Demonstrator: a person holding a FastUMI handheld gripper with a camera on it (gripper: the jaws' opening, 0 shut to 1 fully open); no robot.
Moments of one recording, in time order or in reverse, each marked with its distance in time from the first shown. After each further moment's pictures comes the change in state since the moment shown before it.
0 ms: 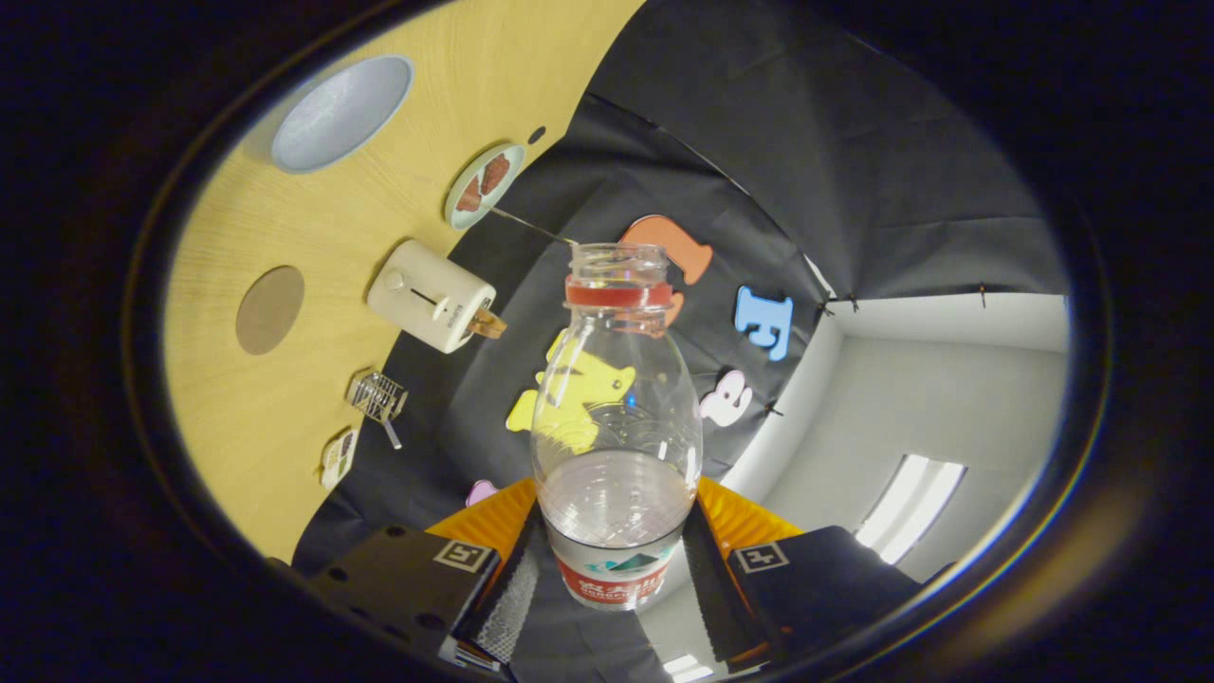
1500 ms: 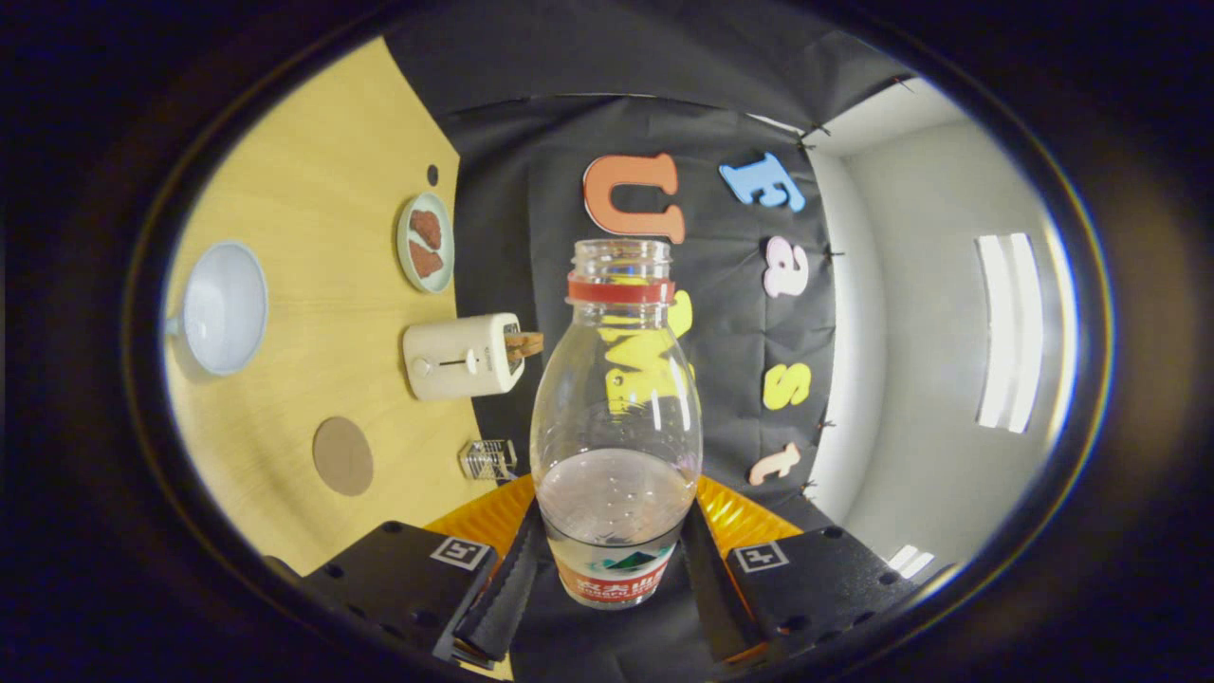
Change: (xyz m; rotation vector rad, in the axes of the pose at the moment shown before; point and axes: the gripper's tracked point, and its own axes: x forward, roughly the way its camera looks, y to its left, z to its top) arm 0.003 0.047 -0.017 0.762 0.207 0.293
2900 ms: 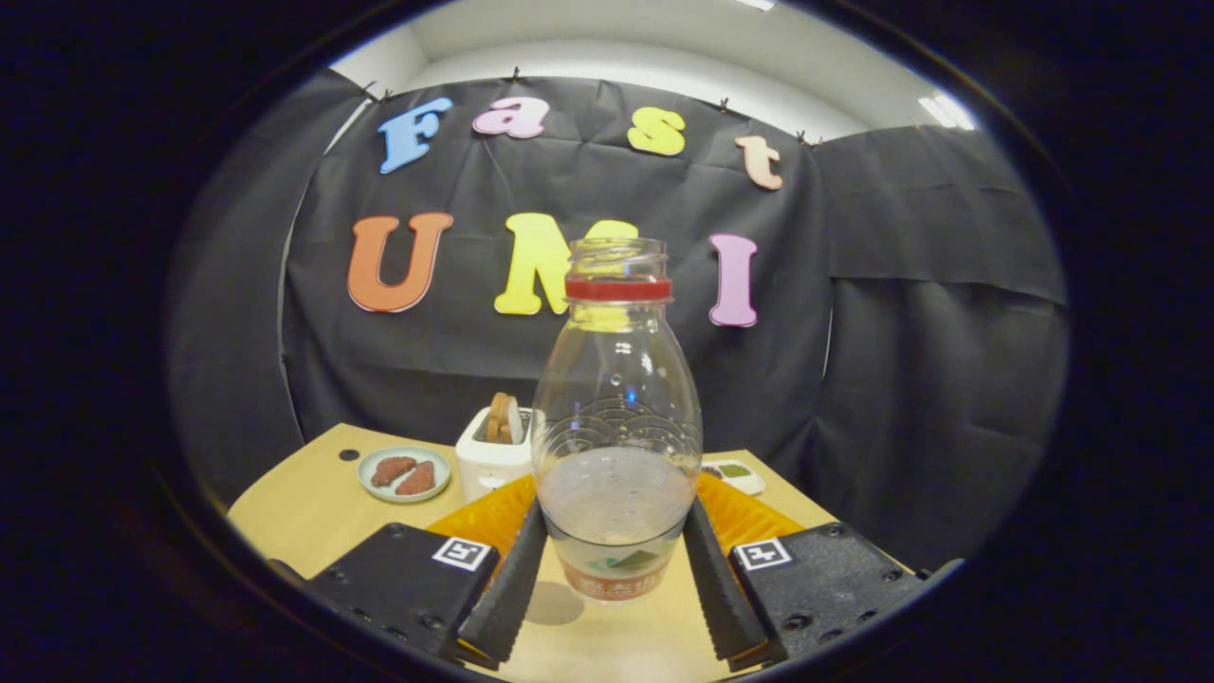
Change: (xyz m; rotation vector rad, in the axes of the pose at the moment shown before) arm 0.072 -0.041 -0.053 1.216 0.214 0.176
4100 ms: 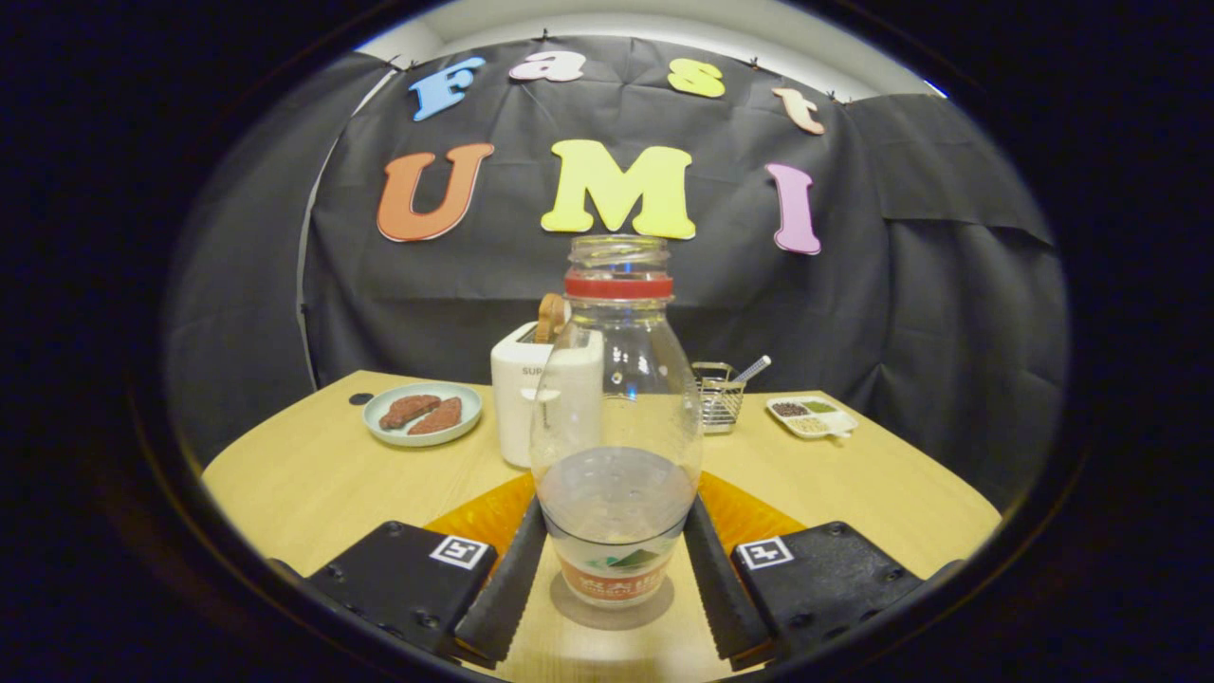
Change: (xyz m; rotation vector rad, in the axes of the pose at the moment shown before) arm 0.078 0.070 -0.163 0.016 0.125 0.103
